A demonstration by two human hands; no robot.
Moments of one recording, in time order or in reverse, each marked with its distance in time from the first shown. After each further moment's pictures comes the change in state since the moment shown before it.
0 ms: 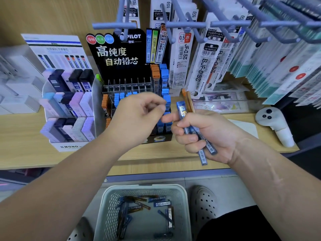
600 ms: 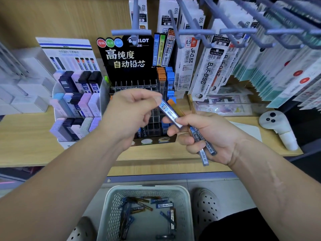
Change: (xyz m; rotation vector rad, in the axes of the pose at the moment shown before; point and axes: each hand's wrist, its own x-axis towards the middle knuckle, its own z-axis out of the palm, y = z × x) left_hand 0.001 0.011 -0.017 -0.539 0.081 -0.356; right_hand 0.004 0.001 0.009 -0.033 0.084 0.020
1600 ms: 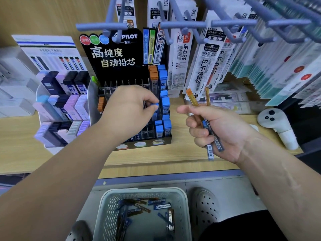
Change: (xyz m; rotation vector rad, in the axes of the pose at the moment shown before) left_hand 0.039 -0.016 0.002 0.911 -0.045 0.582; right_hand -0.001 -0.010 -0.029 0.081 0.152 -0.075
